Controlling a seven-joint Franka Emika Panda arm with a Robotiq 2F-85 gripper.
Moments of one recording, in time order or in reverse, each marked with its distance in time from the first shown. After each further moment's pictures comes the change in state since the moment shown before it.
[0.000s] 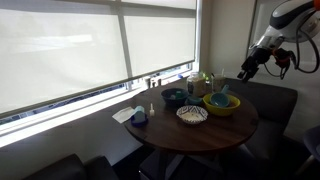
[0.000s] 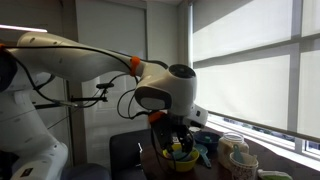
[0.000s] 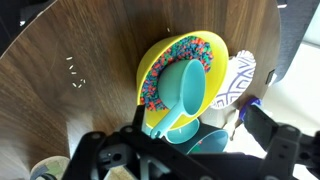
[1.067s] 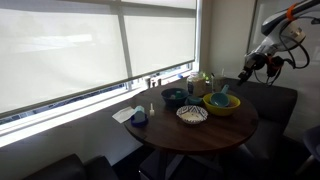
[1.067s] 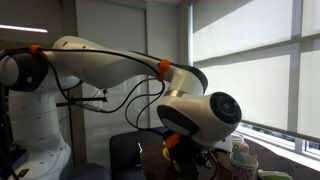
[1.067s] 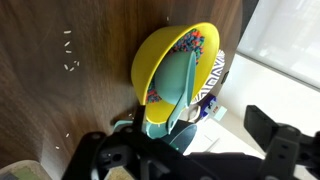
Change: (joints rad) arm -0.100 0.287 -0.097 0.188 0.290 -0.301 -0.435
